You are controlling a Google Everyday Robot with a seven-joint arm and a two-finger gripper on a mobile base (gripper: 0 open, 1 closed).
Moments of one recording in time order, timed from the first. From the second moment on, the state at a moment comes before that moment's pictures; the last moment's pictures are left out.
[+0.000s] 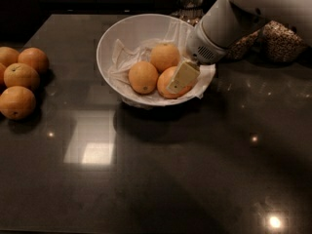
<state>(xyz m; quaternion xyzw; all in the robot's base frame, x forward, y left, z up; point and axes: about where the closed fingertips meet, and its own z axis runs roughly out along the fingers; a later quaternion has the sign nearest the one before) 0.577 -0.080 0.903 -0.55 0.79 0.07 0.27</state>
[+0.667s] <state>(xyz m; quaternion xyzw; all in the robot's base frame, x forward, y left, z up) 0.576 -0.070 0.885 -0.54 0.80 0.06 0.26</state>
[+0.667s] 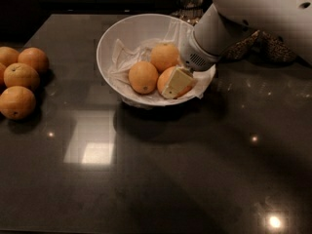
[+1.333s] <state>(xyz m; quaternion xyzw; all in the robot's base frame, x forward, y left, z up) 0.580 -0.065 0.871 -0.54 0.80 0.06 0.25</state>
